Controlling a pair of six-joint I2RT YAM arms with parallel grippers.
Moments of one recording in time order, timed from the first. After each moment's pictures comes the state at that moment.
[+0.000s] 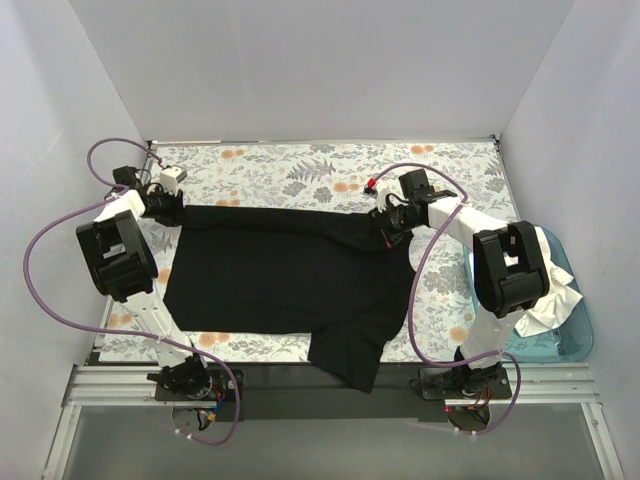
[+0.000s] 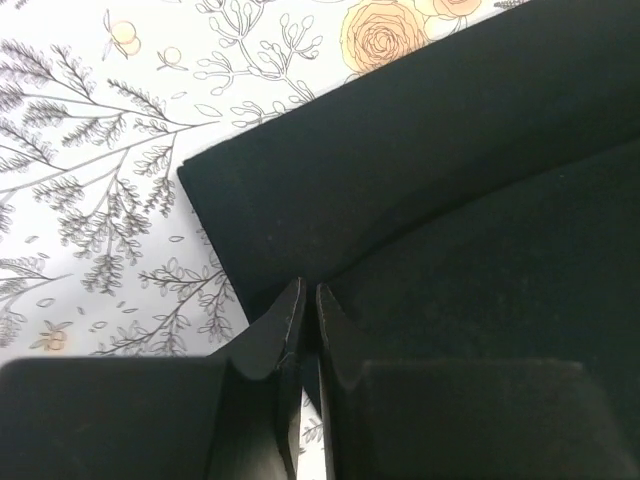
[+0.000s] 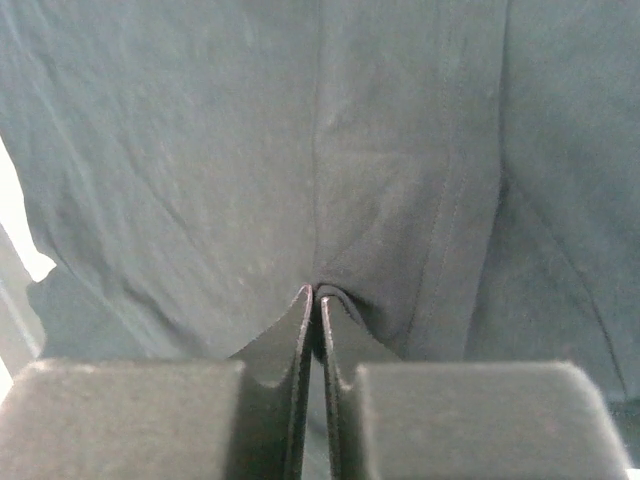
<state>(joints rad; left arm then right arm) 0.38 2.01 1.41 -0.48 0.63 0.68 0.32 1.79 1.20 -0.50 -0.72 -0.26</state>
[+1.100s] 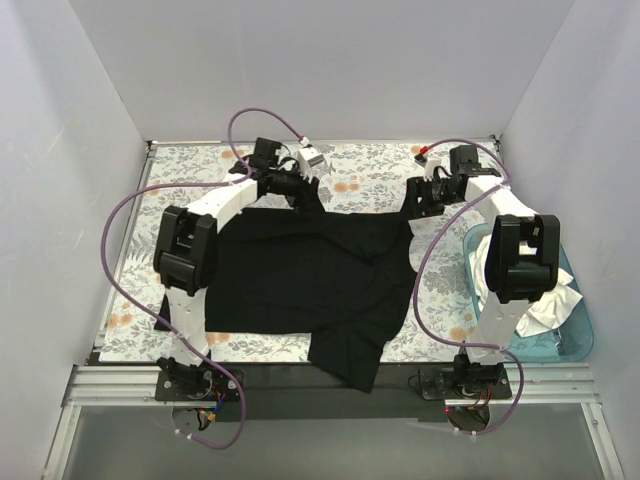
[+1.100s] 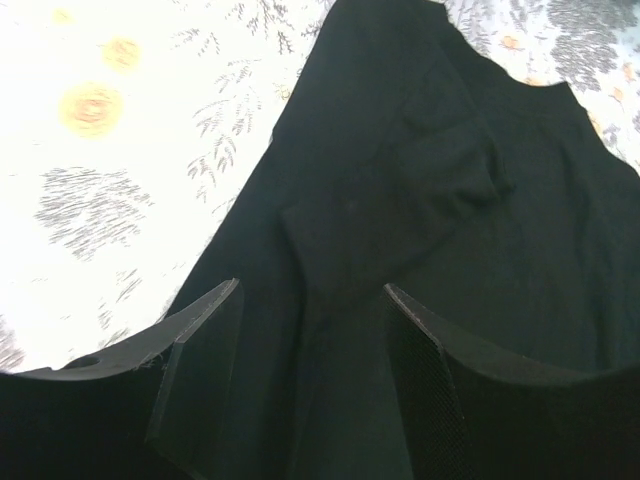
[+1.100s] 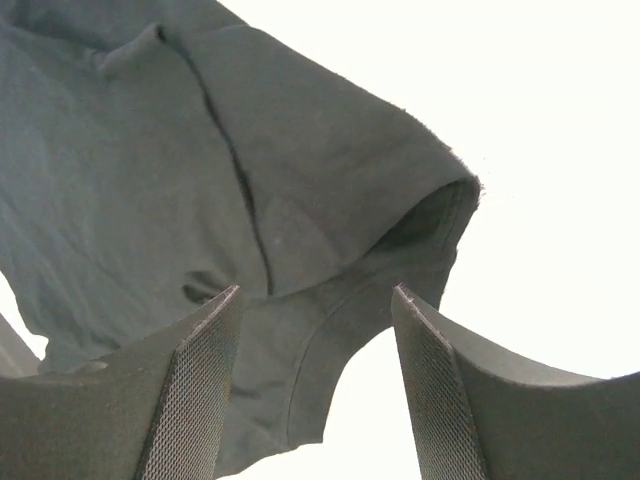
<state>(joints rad) -0.34 2.04 1.60 -0.35 0.82 0.36 0.04 1.86 1.40 -0.62 -0.69 -0.18</state>
